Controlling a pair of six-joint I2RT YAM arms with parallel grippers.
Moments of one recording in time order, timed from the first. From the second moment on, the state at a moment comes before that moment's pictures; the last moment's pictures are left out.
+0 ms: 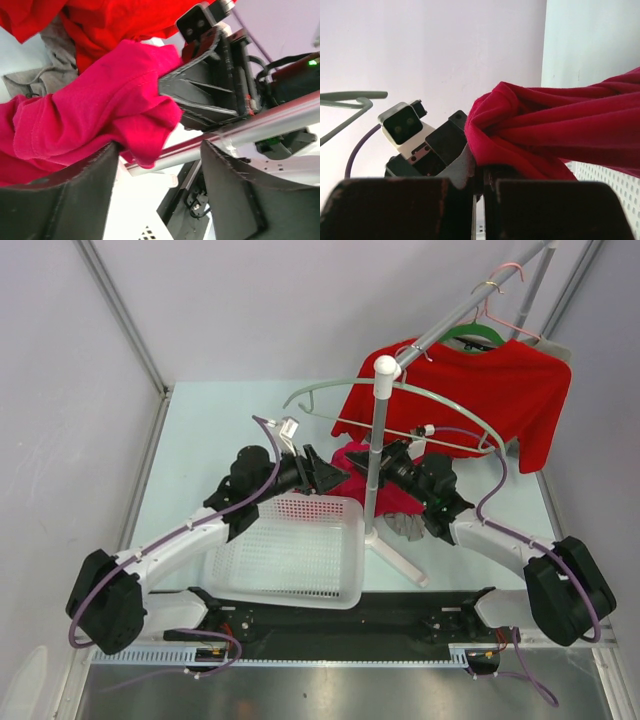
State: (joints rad) left arm -0.63 1.21 0.76 0.31 0.38 -0.74; right arm 0.56 1.29 0.64 0.67 -0.27 1.48
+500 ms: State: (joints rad) left arm -0.68 1.28 0.80 0.31 0.33 -0.76; right arm 0.57 1.19 0.64 0.59 -0.23 1.46
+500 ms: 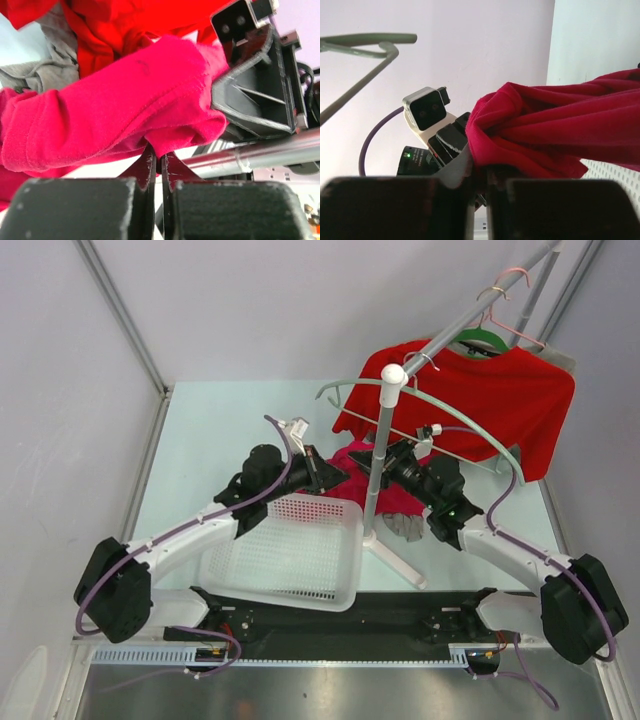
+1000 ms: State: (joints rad) left arm -0.68 1.08 0.85 0.17 0.19 -0.73; right arm 0.48 0.88 0.62 0.18 -0.11 1.30
